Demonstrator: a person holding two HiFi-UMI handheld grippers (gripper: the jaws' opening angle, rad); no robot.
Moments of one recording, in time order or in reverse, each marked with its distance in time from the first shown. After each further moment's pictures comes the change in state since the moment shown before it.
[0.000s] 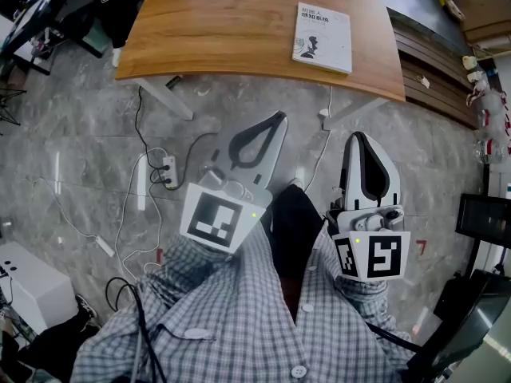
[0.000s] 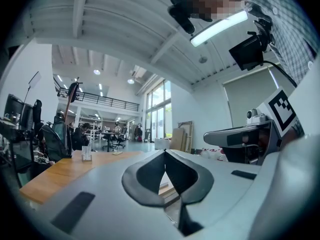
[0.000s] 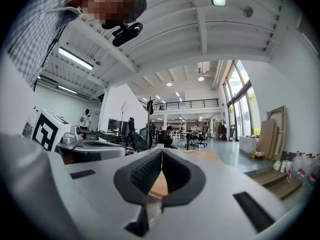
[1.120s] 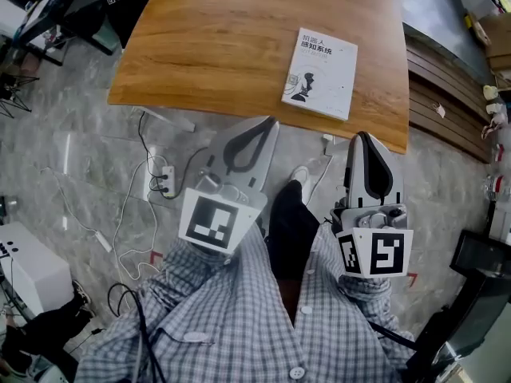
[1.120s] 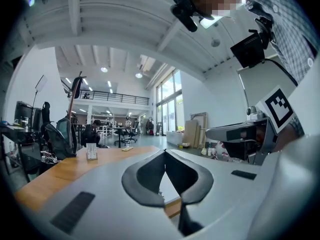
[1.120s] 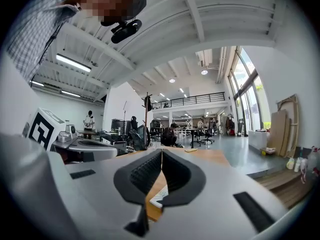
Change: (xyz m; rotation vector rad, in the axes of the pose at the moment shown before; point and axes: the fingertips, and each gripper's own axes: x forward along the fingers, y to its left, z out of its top) left arm 0.152 0.059 -0.028 0.016 0.074 0.145; right arm 0.137 -0.129 -0.025 0.027 0.026 0.093
